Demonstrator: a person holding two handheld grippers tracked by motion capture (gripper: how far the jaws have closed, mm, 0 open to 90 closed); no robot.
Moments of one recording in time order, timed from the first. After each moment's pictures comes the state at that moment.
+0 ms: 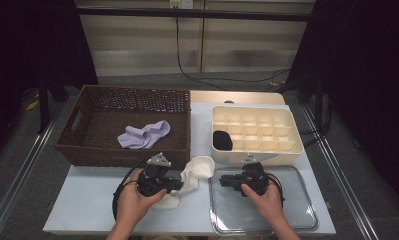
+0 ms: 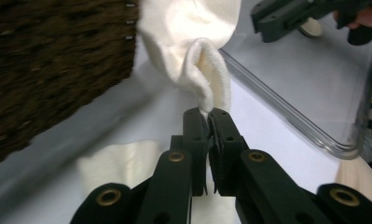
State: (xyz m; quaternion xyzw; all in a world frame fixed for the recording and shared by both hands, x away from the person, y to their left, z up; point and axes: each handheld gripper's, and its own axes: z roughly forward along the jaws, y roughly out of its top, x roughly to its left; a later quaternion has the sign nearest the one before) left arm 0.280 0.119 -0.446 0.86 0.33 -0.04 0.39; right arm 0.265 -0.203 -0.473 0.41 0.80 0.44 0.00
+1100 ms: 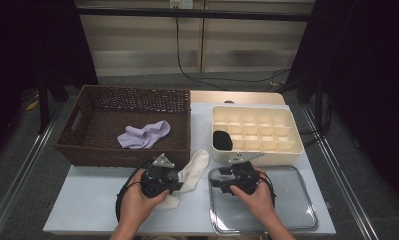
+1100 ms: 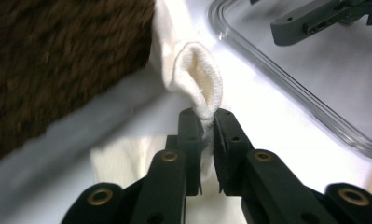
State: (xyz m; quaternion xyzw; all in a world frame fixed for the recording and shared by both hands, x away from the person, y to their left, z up) left arm 0.276 0.115 -0.442 0.87 0.34 -0.01 0.35; right arm 0.272 -0.173 -0.470 0.38 0.82 0.42 0.06
